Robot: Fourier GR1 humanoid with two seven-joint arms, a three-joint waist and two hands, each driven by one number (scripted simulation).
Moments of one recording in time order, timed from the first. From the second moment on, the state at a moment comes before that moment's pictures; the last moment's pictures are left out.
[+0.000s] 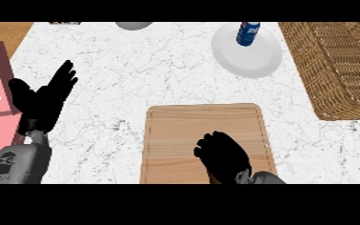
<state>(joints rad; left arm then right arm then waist) -0.21 0.29 0.12 -1.38 0.09 -0.02 0.21 -0.27 -0.25 0.76 -1.65 1.04 0.68 0.27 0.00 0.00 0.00</state>
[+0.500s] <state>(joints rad) -0.19 0.28 0.13 -1.40 0.08 -0.04 0.22 -0.27 -0.24 0.77 -1.61 1.16 0.64 0.18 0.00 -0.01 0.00</state>
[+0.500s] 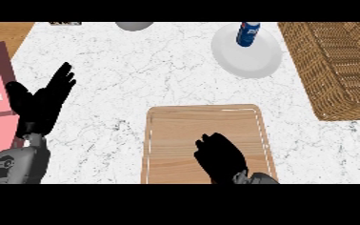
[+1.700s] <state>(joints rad) -0.23 0.27 0.11 -1.44 0.08 -0.06 0.22 -0.72 -0.03 -0.16 -1.42 1.23 -0.14 0.94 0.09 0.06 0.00</state>
